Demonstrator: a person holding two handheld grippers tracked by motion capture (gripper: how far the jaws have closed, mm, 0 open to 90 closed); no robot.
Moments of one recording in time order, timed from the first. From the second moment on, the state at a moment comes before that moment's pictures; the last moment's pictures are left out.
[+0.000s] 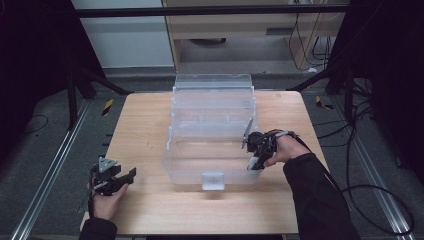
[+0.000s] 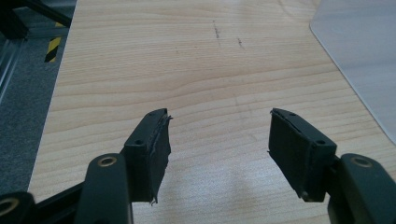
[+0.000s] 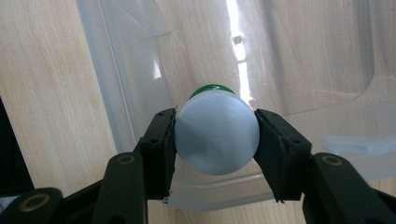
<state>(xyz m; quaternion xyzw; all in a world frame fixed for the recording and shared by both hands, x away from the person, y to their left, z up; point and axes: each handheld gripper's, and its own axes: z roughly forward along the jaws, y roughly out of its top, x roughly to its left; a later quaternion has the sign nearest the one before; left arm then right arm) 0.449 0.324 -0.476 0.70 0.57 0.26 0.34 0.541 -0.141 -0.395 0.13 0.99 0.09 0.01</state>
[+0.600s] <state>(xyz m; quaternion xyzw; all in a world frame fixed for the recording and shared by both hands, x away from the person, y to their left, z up) 0.449 0.325 -0.476 0.70 0.57 0.26 0.34 0.542 -0.141 -0.404 0.13 0.99 0.09 0.00</state>
